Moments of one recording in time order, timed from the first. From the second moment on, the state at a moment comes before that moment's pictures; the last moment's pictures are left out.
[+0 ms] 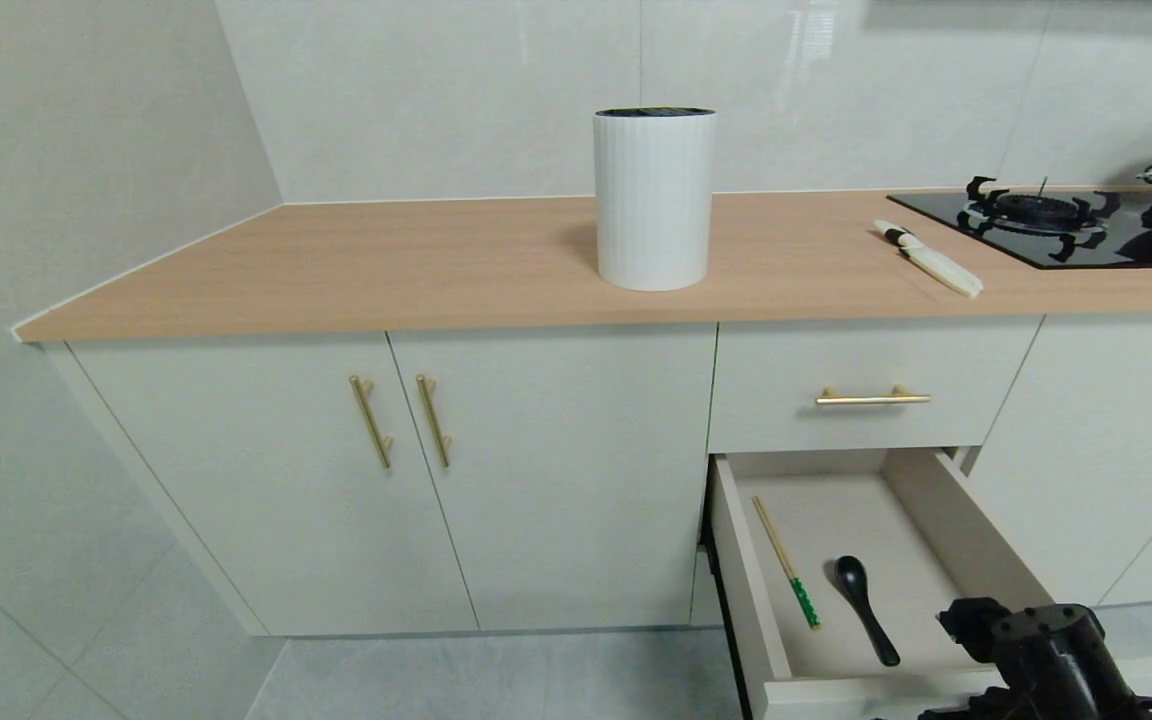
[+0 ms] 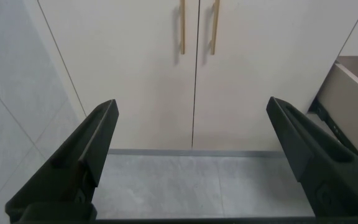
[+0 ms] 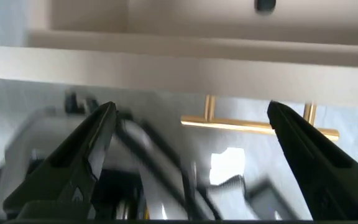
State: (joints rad) left arm 0.00 0.00 0.00 0.00 0.04 -0.01; right arm 0.39 2.08 0.00 -1.20 -0.10 0.29
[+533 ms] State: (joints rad) left arm 0.00 0.00 0.00 0.00 0.04 -0.01; right arm 0.29 2.20 -0.07 -1.38 -0.09 0.20
